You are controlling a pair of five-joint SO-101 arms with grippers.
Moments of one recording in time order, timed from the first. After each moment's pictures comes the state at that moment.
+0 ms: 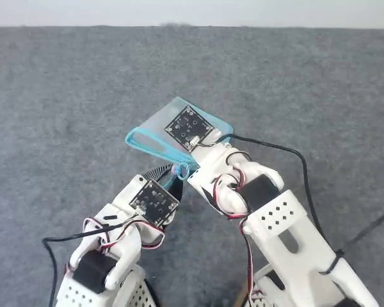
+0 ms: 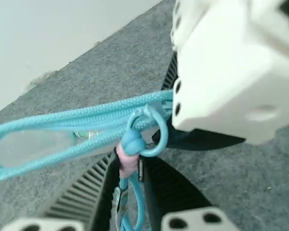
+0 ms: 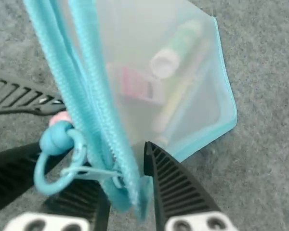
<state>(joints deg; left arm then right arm) 22.0 -103.0 82.9 61.0 -14.3 -36.4 -38.9 44.3 54.9 14.3</state>
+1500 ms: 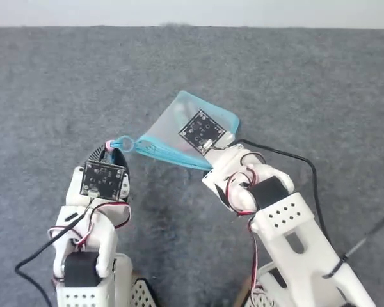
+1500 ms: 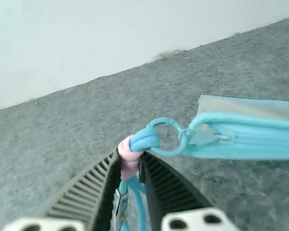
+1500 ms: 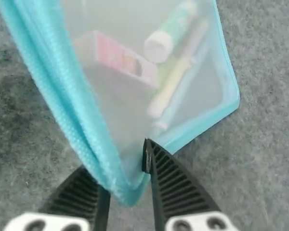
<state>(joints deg) -8.4 -102.9 81.4 56.0 -12.3 -28.7 -40.3 50.7 51.4 21.9</state>
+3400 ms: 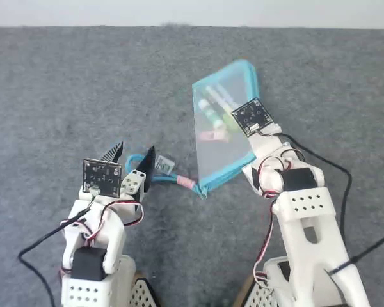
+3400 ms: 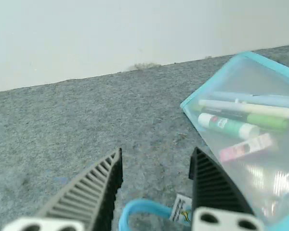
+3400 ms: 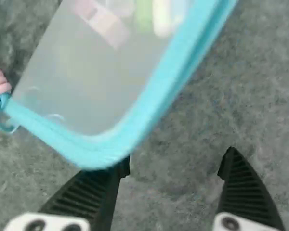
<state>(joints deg) -1.2 -102.9 87.5 48.8 -1.1 -12.4 -39.0 52.0 56.0 22.2</state>
